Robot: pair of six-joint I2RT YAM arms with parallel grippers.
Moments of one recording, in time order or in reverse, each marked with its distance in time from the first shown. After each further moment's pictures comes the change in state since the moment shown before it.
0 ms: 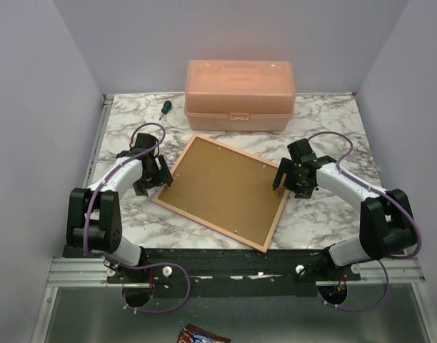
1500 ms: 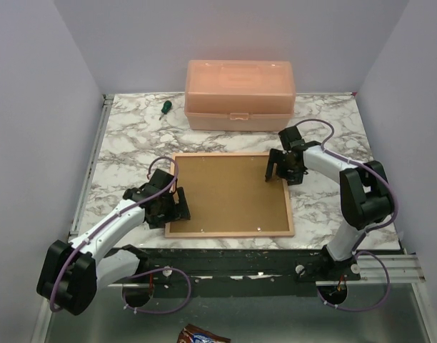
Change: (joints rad) left arm -0.340 -0.435 -0.369 -0.036 0.117 -0.217; right arm -0.015 0.257 0.183 0.062 -0.117 -0.148
